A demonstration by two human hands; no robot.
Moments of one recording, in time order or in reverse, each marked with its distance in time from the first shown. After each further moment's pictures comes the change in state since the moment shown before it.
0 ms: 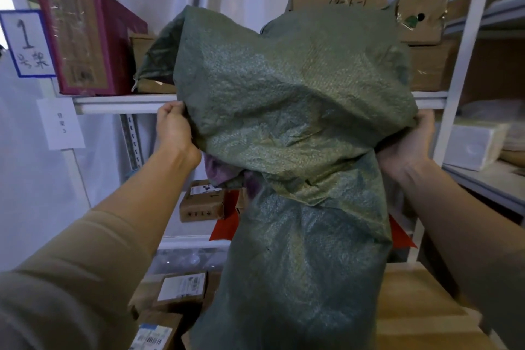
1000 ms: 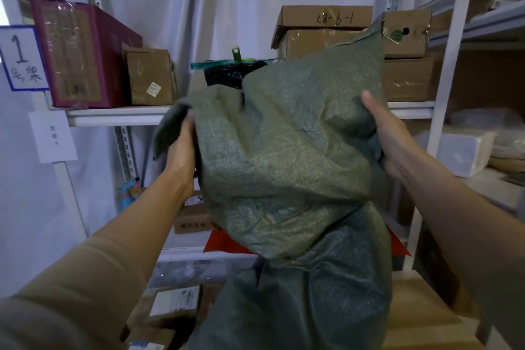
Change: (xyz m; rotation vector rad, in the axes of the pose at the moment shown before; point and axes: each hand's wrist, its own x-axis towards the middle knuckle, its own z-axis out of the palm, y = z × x) left_hand -0.020 -0.019 -0.005 0.268 -0.205 -0.070; right_hand 0.008 -0.024 0.014 -0.709 0.041 0.011
